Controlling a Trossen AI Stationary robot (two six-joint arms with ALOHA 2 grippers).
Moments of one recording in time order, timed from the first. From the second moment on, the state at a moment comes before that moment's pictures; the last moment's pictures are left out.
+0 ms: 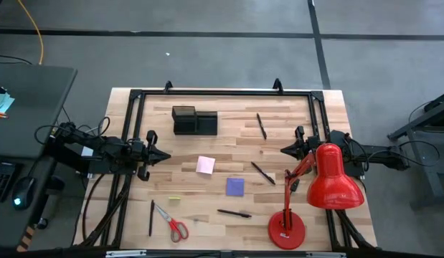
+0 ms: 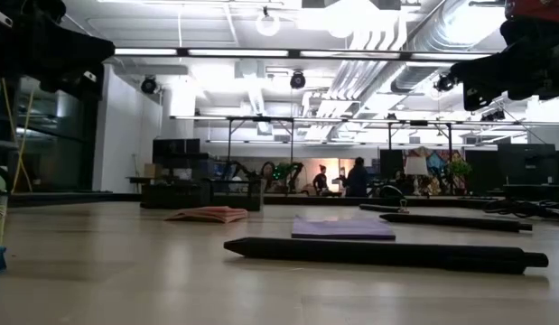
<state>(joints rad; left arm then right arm) -0.25 0.02 0.02 0.03 -0.31 -0.06 -0.08 0.01 0.02 0.02 -0.16 0.00</state>
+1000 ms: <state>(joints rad) -0.25 0.02 0.02 0.09 -0.30 -0.10 -0.08 0.01 0.02 0.12 -0.04 0.28</state>
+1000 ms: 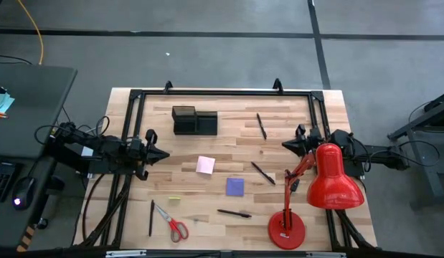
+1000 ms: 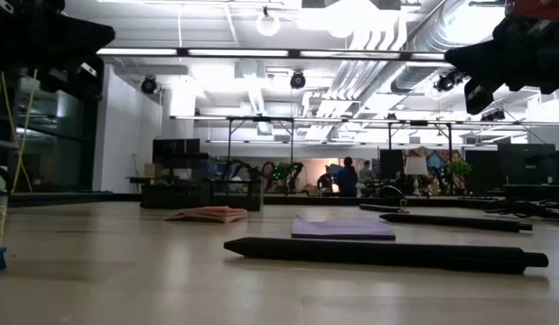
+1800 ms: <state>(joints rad) -0.25 0.03 0.02 0.03 -0.31 -0.15 -0.10 0.44 0.02 0.03 0.12 0.50</state>
